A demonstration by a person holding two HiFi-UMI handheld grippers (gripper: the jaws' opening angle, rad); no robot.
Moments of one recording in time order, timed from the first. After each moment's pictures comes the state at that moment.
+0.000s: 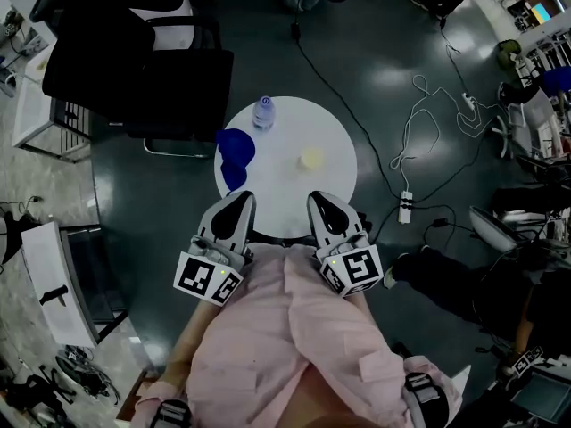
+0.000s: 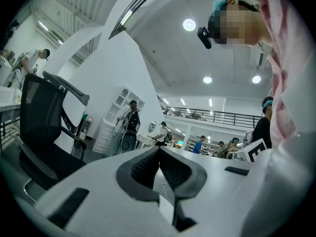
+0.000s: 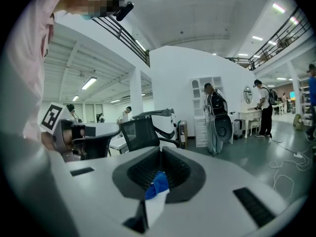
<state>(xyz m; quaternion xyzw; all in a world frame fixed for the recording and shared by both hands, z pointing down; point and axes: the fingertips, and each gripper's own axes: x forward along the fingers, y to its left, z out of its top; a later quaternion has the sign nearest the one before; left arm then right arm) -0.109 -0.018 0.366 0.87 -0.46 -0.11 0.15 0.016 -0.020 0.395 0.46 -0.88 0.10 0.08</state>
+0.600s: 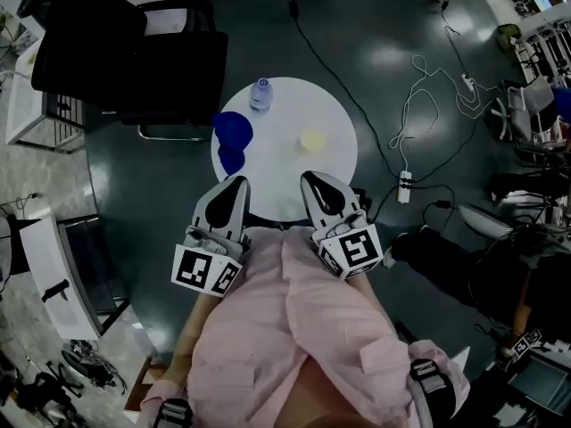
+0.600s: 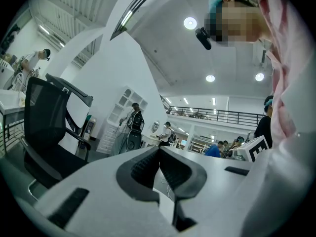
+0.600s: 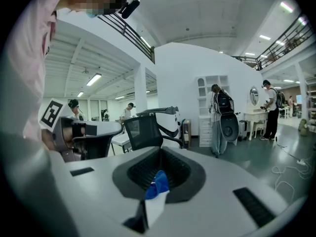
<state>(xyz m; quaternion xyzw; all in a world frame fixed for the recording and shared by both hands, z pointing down) -0.121 -0.021 0.362 0.86 -0.48 -0.11 0.15 -0.005 -0.029 0.389 0.43 -0.89 0.08 0.10</state>
